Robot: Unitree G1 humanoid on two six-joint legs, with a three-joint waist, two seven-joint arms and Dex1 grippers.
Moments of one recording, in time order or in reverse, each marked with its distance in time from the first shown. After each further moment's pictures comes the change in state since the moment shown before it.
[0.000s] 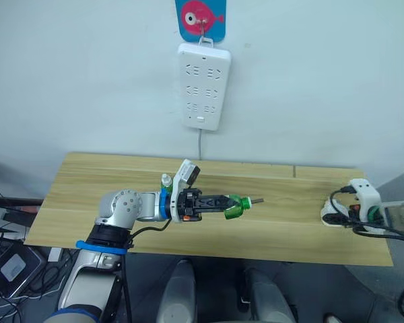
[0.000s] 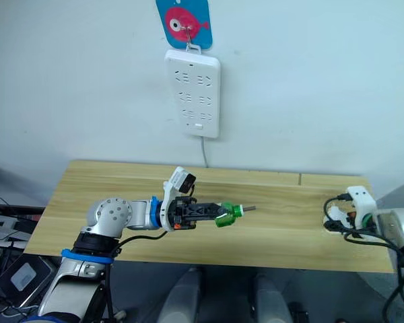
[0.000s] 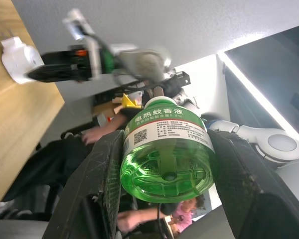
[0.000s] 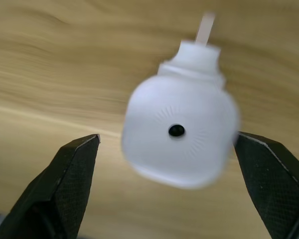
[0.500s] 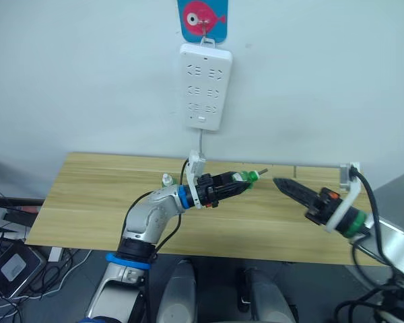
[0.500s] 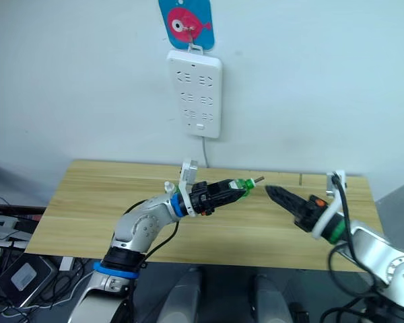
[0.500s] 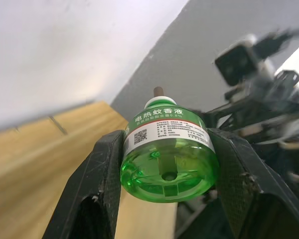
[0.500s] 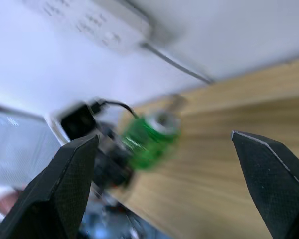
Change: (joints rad) left arm 0.091 -0.250 -0.075 -0.080 0.433 -0.761 0.097; right arm 0.175 0.677 -0.328 -0.585 1.221 -0.139 -0.993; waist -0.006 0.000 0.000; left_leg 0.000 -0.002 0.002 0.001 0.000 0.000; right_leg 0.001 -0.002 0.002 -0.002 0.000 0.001
